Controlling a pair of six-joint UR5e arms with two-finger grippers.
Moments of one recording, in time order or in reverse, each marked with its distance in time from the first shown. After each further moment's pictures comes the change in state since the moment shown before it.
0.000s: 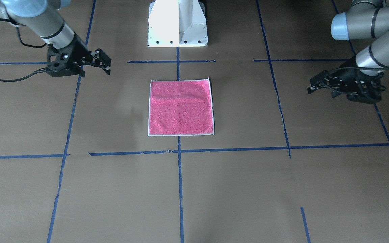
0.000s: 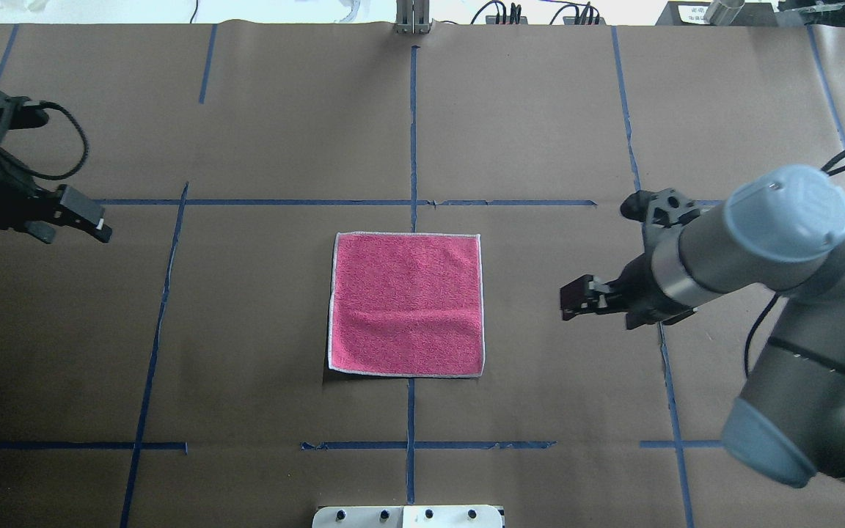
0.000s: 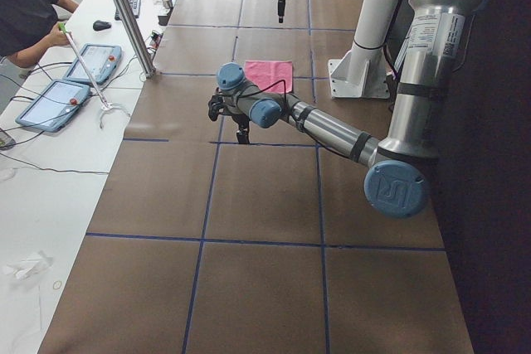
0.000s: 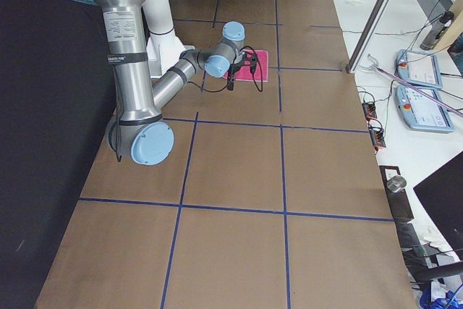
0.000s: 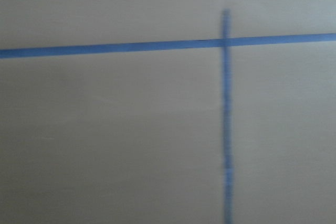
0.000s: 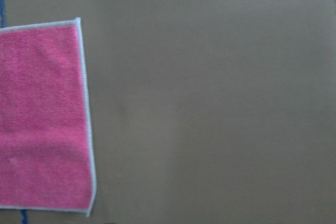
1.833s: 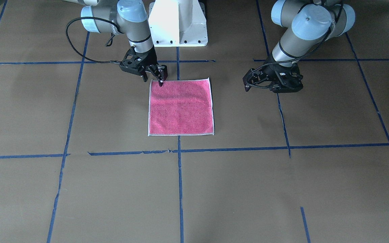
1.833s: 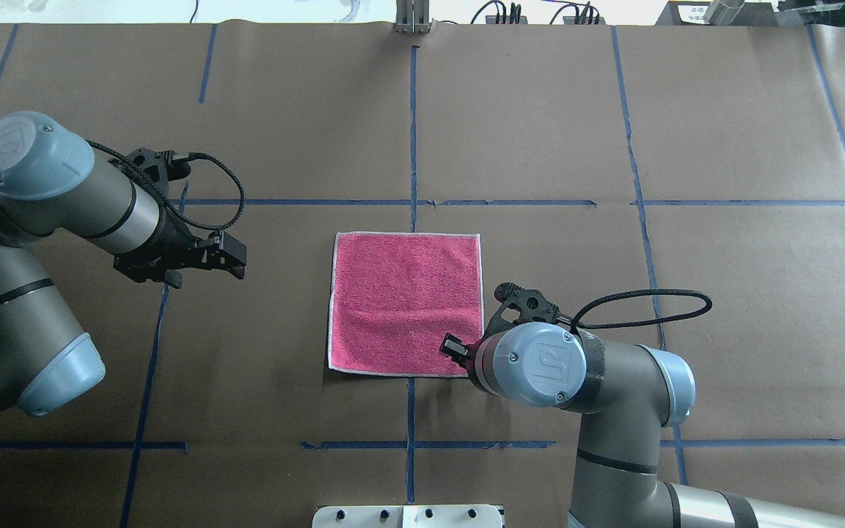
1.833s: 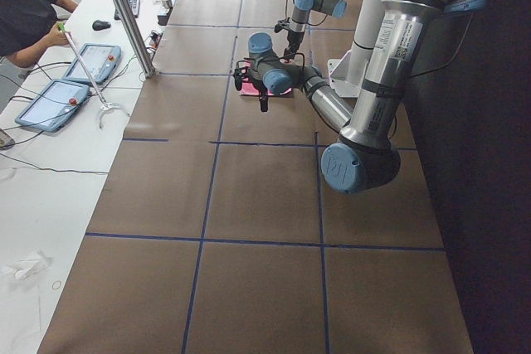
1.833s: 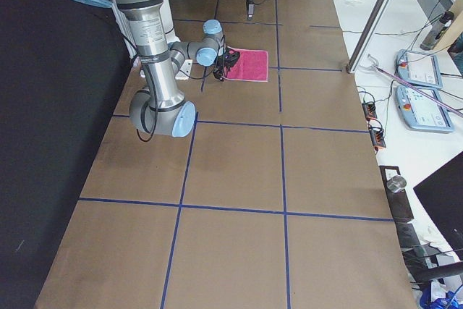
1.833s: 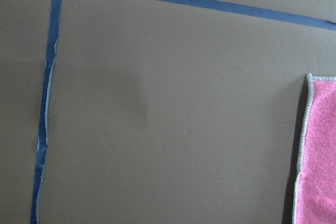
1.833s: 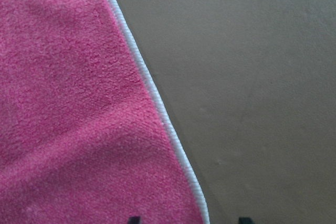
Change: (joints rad) left arm 0.273 -0.131 -0.052 0.000 0.257 -0.430; right arm -0.291 0.231 -0.246 -0.003 -0.413 0.479
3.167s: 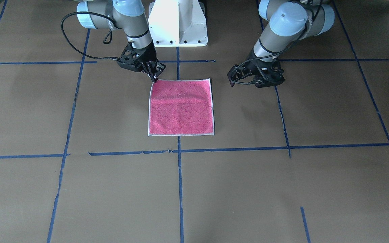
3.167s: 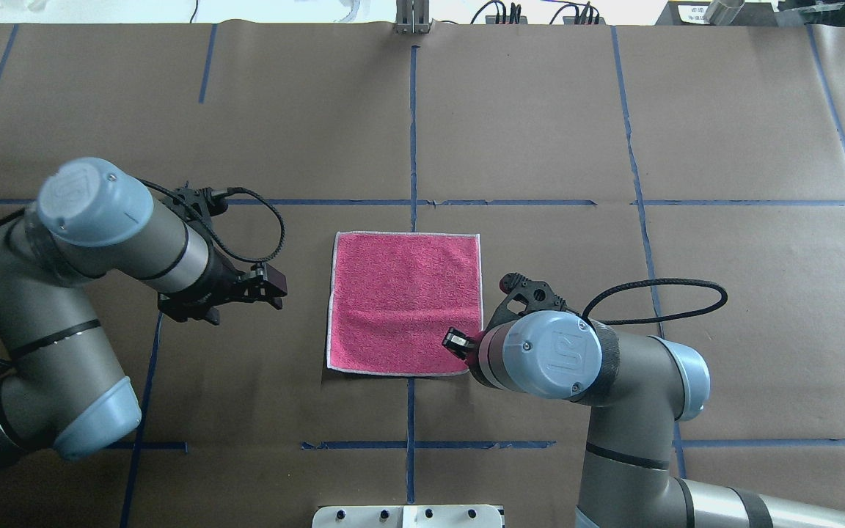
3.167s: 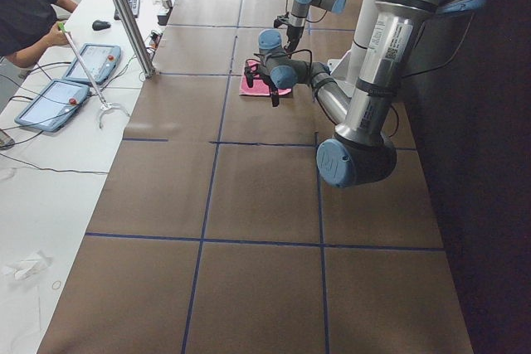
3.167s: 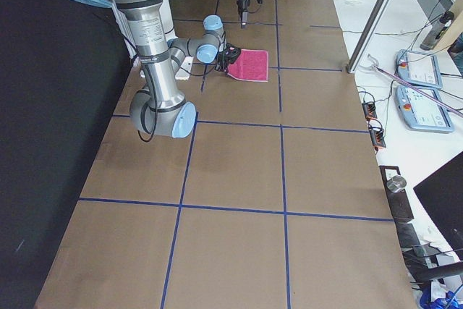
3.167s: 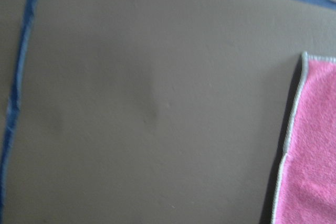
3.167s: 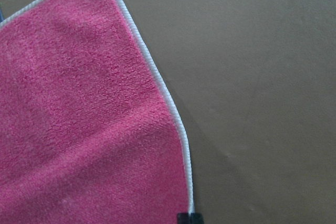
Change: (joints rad) left arm 0.142 -0.054 0.004 0.009 0.080 -0.226; right arm 0.021 -0.007 0.052 -0.004 0.026 0.032
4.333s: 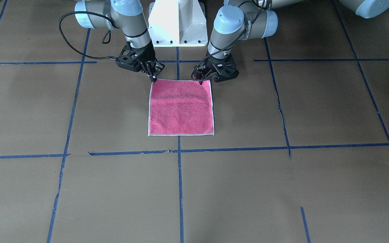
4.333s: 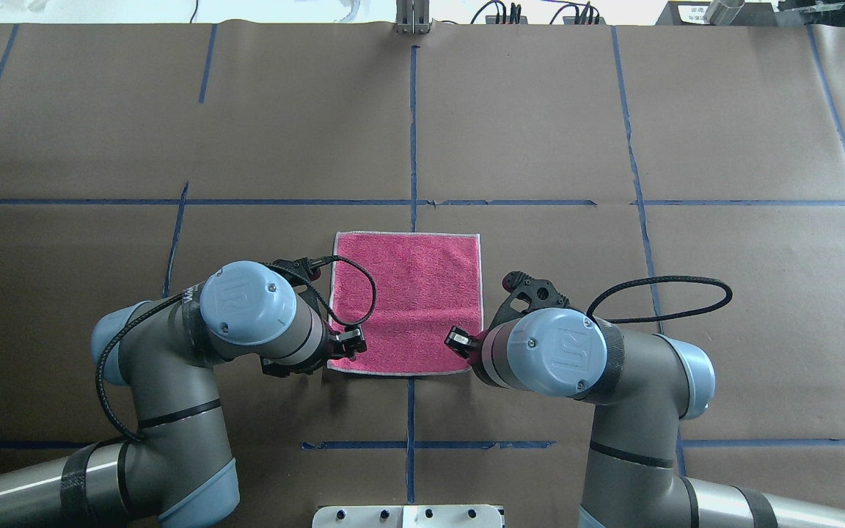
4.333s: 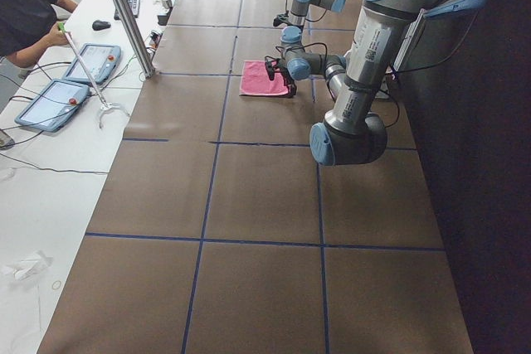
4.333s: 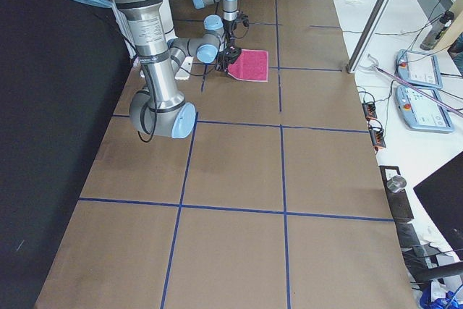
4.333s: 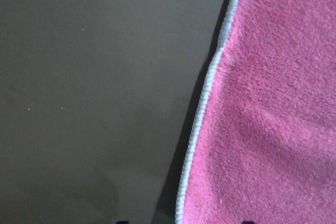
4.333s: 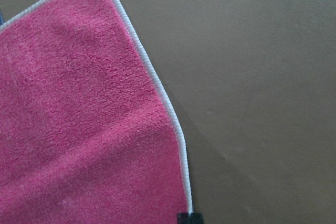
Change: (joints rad) left arm 0.194 -0.154 0.134 0.002 0.198 -0.186; right arm 0.004 -0.006 0.007 0.000 0.006 -0.002
